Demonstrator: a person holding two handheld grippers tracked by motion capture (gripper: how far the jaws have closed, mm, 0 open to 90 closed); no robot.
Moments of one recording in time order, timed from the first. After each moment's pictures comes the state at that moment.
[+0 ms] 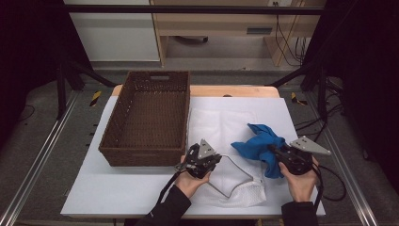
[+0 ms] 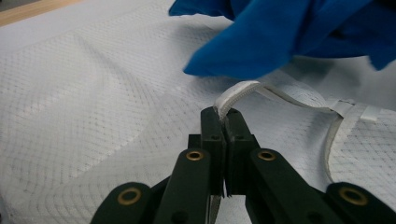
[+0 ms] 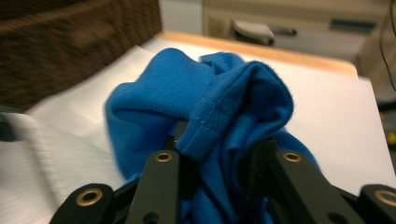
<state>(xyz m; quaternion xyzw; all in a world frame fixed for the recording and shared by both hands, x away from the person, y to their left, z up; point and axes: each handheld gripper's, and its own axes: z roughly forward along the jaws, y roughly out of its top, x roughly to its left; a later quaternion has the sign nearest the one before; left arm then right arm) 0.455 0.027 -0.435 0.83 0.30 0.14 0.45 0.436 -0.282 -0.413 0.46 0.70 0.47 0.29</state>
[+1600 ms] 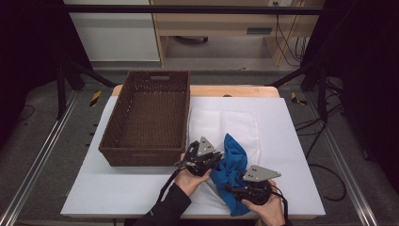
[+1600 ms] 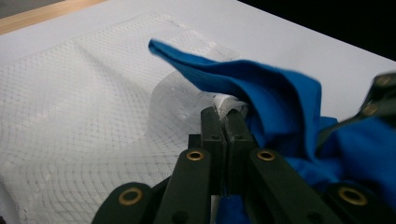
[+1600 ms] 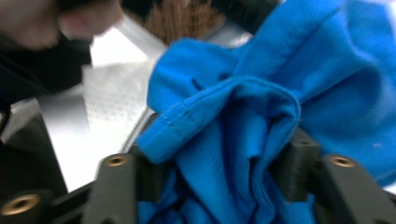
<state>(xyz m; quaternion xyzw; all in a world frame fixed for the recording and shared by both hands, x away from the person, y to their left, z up) 0.456 0.029 -0.426 0.83 0.30 0.14 0.46 0.390 -0.180 -0.459 0.30 0.81 0.47 0.15</state>
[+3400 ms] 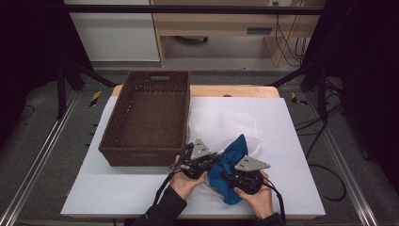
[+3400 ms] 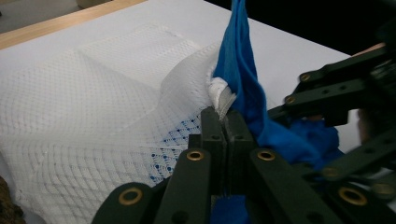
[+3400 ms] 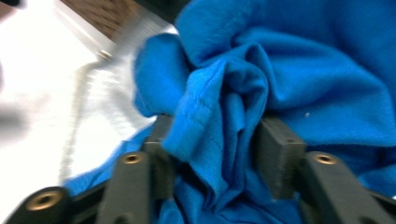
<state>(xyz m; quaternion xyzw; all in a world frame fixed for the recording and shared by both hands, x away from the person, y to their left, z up) 0.445 0.042 -0.418 0.82 0.29 0.14 0.47 0.418 -0.164 -0.466 0.33 0.81 0.45 0.19</state>
